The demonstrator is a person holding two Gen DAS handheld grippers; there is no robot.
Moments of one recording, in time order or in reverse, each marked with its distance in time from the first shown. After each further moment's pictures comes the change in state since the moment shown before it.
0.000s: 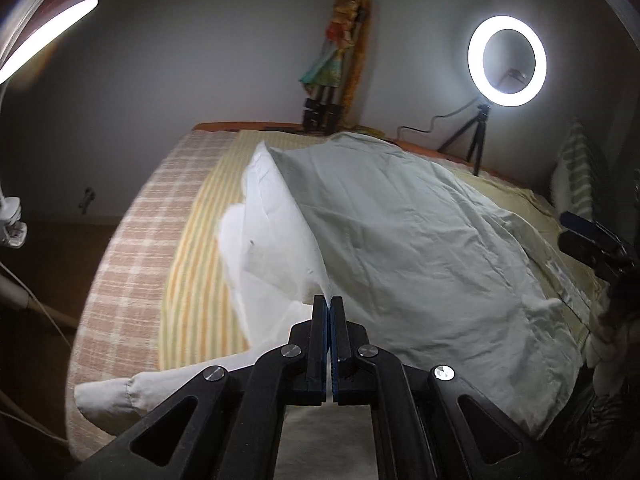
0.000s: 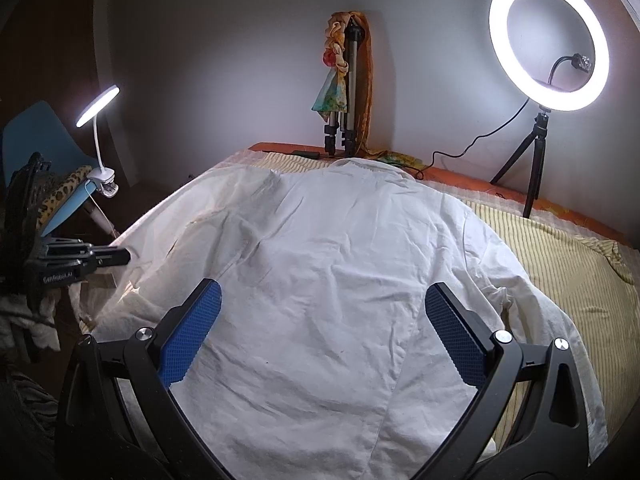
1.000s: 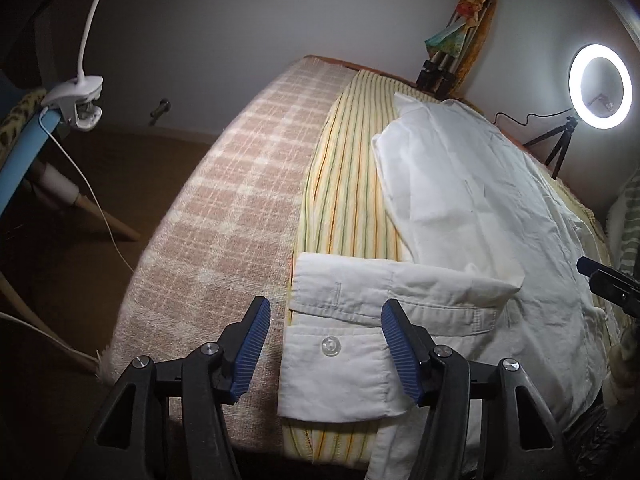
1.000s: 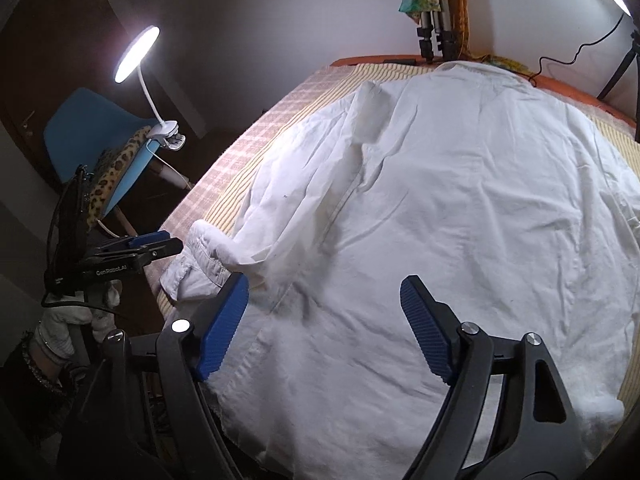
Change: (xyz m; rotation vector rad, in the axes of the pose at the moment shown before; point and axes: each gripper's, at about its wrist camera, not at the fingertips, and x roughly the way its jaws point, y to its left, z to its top) left arm -0.012 0.107 -0.057 -0.262 0.143 0.184; right arm 0.073 0.067 -0.022 0.090 0.292 0.329
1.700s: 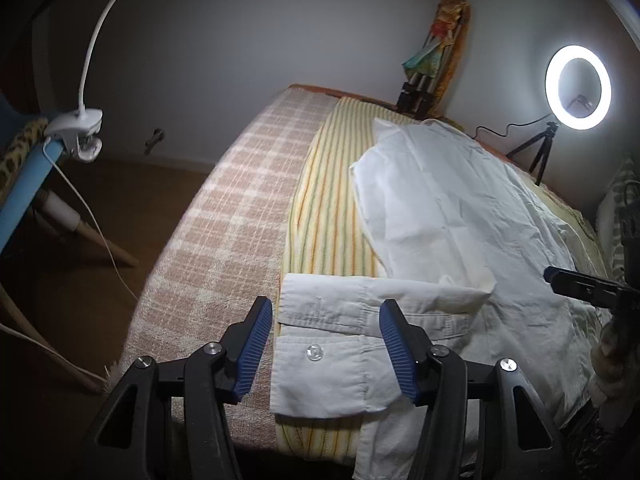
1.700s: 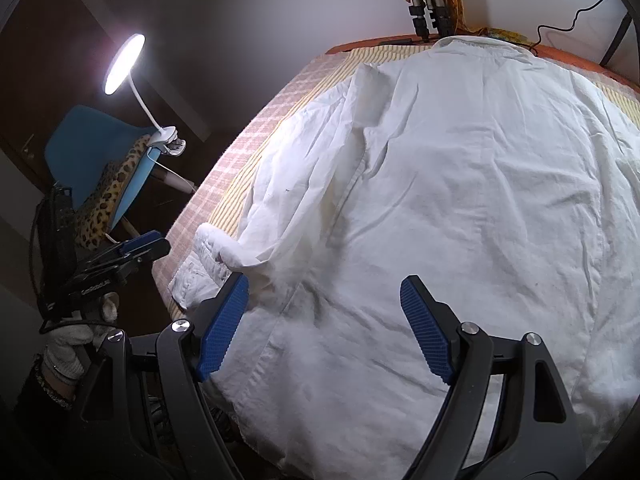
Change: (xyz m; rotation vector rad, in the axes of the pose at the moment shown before) left arm -0.025 -0.008 0.000 0.032 -0.078 -0.014; right arm 0.008 -0.007 0.000 0.078 0.024 0.043
